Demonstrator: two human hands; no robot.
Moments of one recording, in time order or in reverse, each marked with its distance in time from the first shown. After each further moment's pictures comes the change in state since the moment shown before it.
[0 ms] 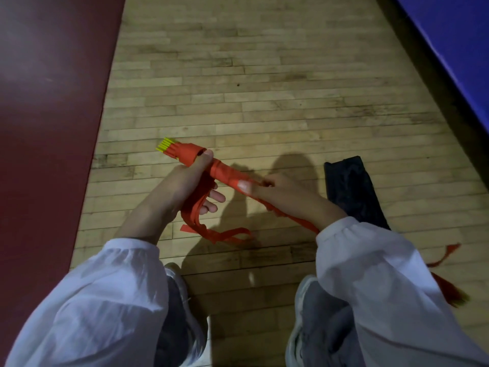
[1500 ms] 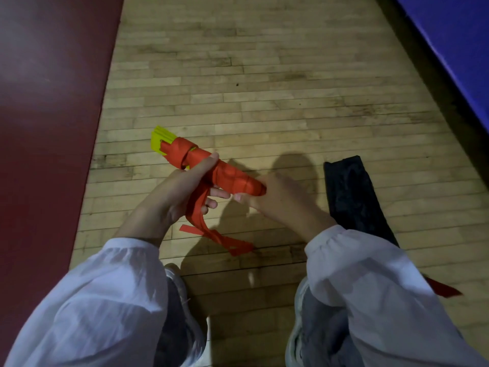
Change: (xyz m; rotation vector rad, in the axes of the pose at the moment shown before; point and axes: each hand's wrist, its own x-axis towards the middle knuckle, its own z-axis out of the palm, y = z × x) left_hand 0.004 -0.002 0.003 -0.163 -0.058 -0.027; right_hand 0.000 -0.004 0.014 -0.233 0.171 -0.065
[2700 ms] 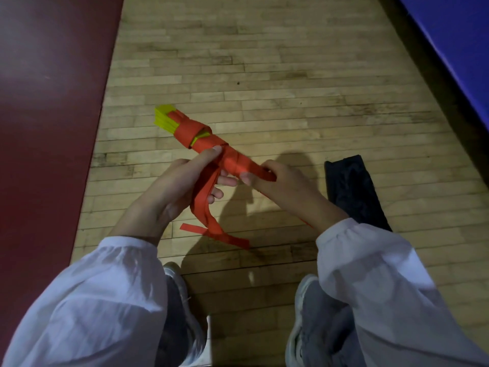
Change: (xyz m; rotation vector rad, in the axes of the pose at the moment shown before) left_hand -0.012 0.010 0.002 -0.030 -0.020 0.092; right_hand 0.005 0.007 -0.012 0.174 0.032 -0.012
